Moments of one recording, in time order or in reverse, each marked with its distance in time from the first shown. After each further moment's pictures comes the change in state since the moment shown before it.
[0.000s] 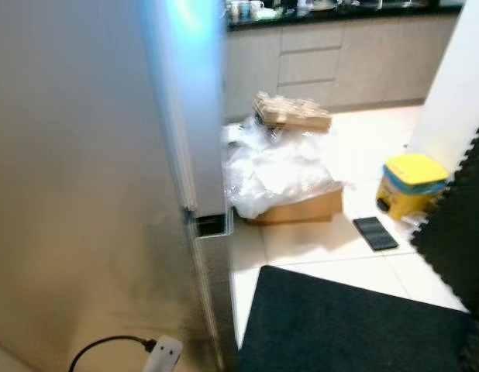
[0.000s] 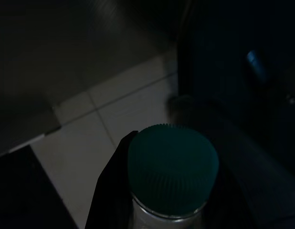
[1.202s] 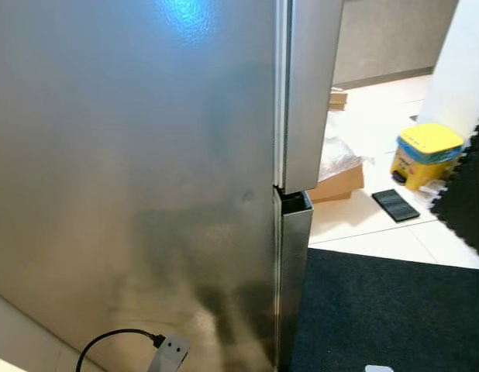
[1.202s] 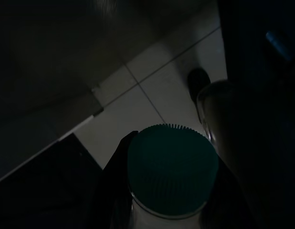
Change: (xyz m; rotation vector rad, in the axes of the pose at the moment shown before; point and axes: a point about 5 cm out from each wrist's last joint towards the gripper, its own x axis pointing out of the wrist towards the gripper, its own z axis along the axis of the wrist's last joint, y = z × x) left arm 0.002 -0.004 0.009 0.072 -0.009 -0.043; right arm -0.003 -0.009 0.020 0.228 -0.120 -0.024
